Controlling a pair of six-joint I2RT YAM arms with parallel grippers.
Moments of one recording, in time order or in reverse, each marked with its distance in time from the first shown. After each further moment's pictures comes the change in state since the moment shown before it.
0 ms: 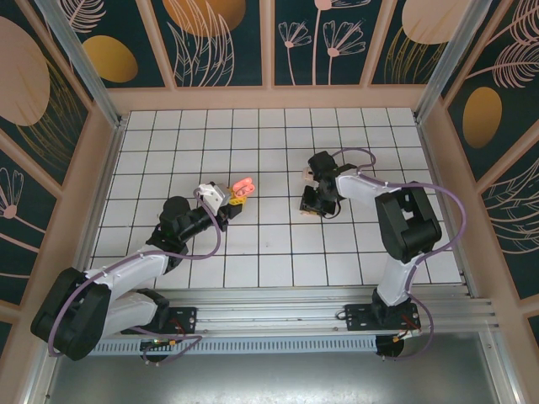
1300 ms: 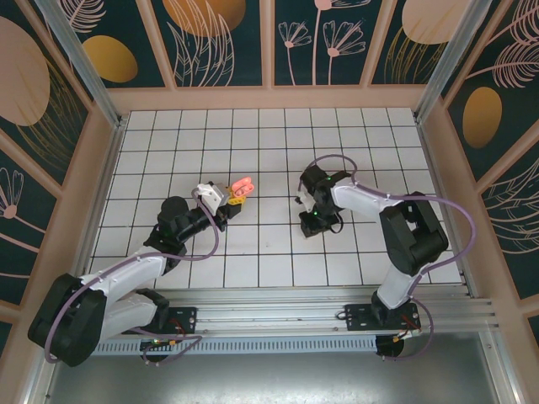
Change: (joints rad) left arm 0.000 -0.043 0.006 -0.037 0.001 0.000; right arm 0.126 -0.094 -0.056 -0.254 0.004 -0.578
